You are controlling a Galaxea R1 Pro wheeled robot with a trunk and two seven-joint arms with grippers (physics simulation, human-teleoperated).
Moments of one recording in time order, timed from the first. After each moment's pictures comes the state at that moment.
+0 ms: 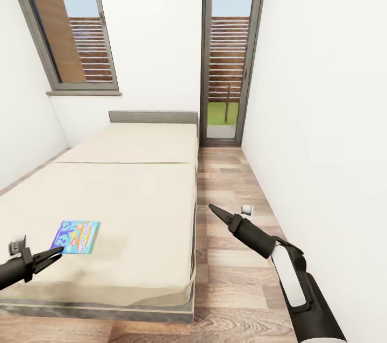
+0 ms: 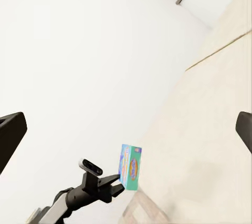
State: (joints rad) left arm -0.36 0.50 0.56 -0.90 0.38 1.04 -1.16; right arm -0.40 0.08 -0.09 -1.31 -0.66 0.70 0.83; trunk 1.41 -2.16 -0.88
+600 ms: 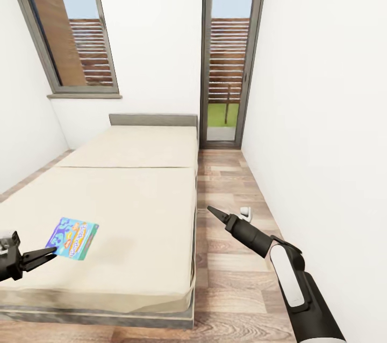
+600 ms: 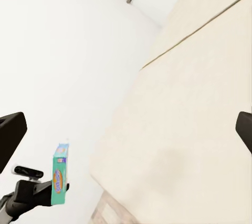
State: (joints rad) left arm -0.36 0.66 0.36 -0.87 0.37 1.04 -1.46; right arm -0.41 0.08 -0.08 -1.32 -0.65 0.70 0.61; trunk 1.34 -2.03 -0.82
